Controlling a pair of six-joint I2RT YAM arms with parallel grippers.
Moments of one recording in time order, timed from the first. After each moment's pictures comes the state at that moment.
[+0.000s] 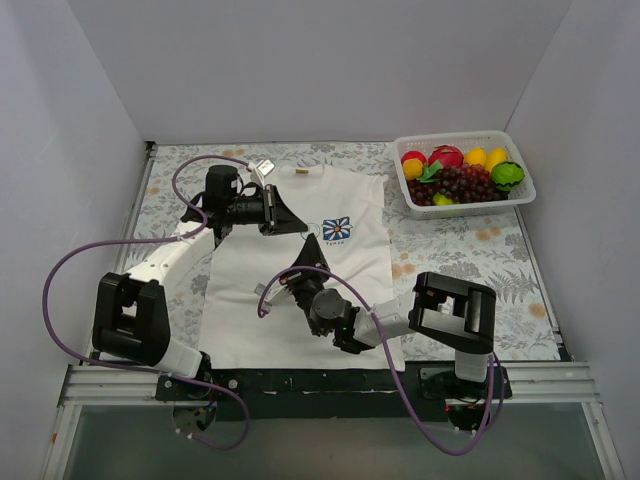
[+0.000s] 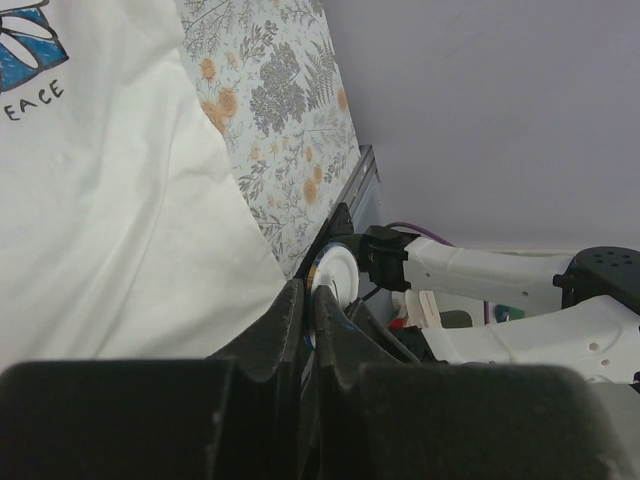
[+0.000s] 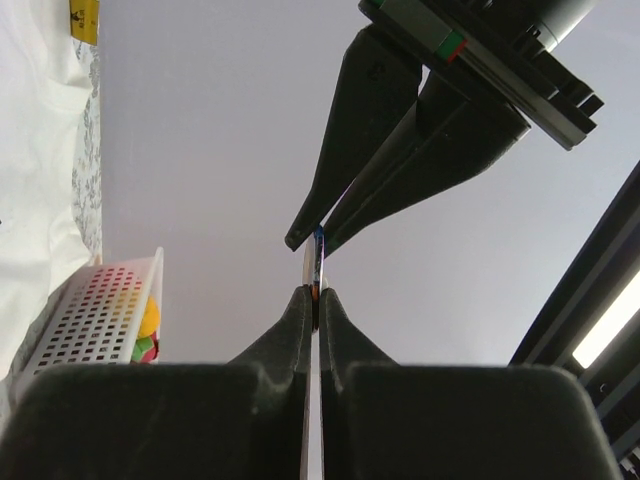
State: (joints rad) left arm -0.28 1.47 1.02 -0.08 0.99 -0.72; right arm 1.35 1.84 0.79 1.23 0.96 -1.99
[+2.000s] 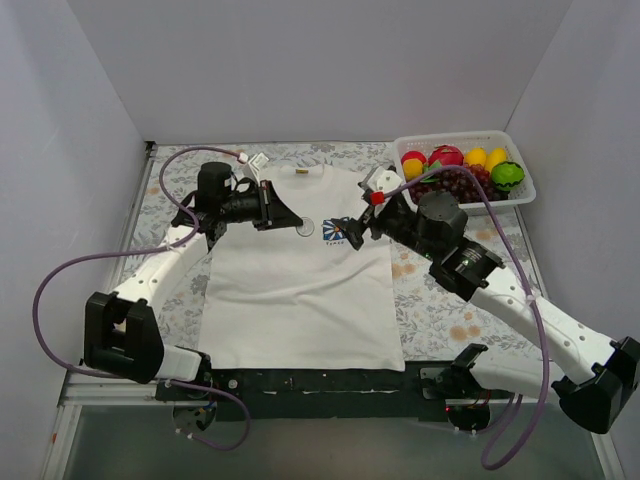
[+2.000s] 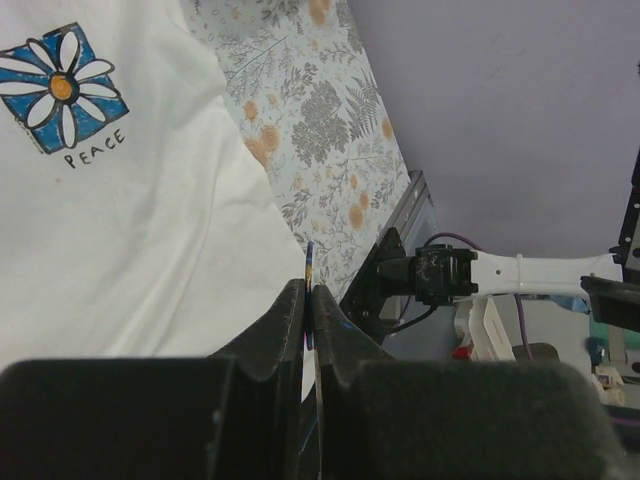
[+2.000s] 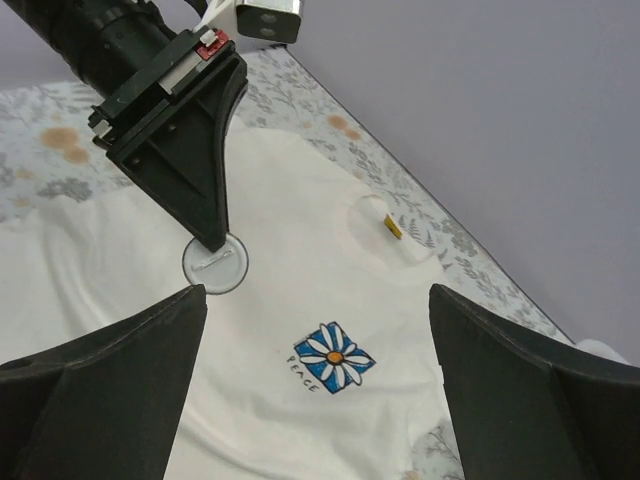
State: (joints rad) left arm -0.28 1.39 1.04 -0.15 0.87 -0.59; right arm 0.83 1.06 1.01 -0.01 -0.07 -0.29
